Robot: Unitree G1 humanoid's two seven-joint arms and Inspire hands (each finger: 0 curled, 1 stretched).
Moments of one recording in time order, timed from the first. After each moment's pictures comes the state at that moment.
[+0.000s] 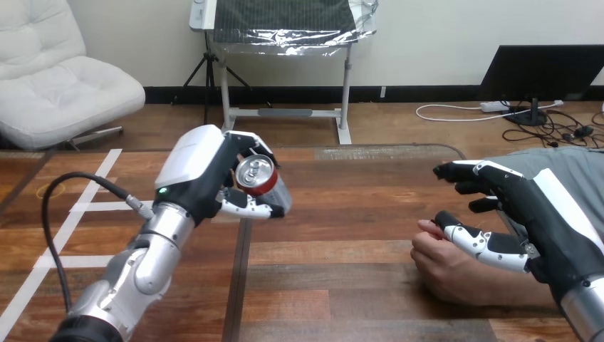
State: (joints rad) left arm -0.53 0.40 -0.33 0.82 0.52 -0.51 0.26; right arm 0.23 -0.40 -0.14 -0.54 -0.23 0.24 0.30
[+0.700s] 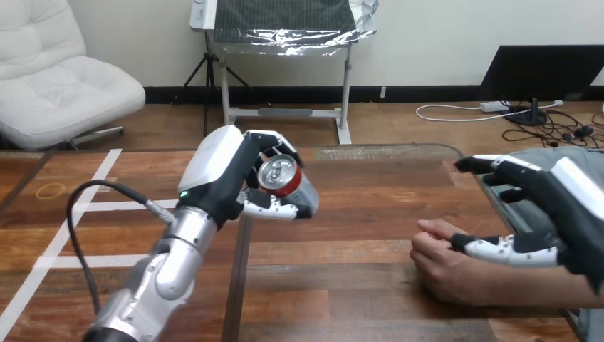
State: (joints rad) left arm -0.47 0.32 -0.30 0.69 0.47 -0.46 0.21; right arm 0.20 -0.58 -0.21 -0.53 -0.26 0.25 0.39
